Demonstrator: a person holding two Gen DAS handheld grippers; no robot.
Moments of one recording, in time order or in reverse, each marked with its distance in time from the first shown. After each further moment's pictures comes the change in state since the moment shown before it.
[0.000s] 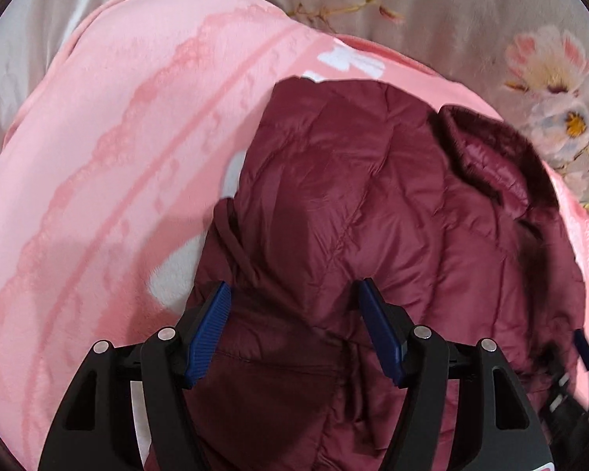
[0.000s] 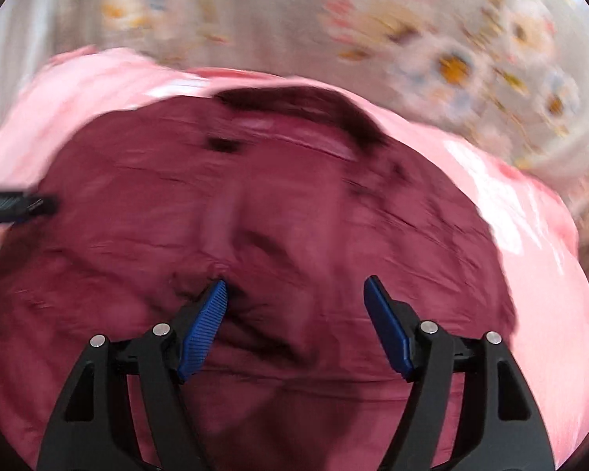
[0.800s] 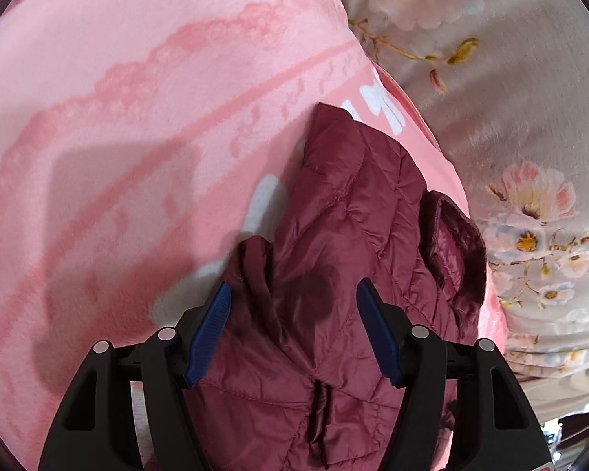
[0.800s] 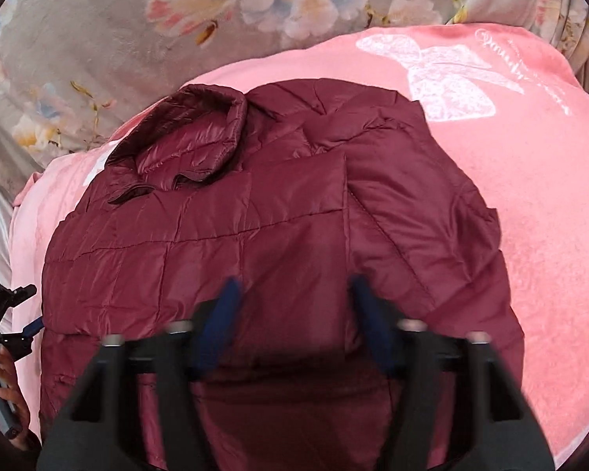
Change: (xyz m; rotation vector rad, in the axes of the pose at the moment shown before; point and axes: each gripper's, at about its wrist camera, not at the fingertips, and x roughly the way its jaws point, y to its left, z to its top) left arm 0.006 0.068 0.034 -0.407 0.097 -0.355; right arm 0.035 -0.098 -0.008 0.407 0.118 0.239
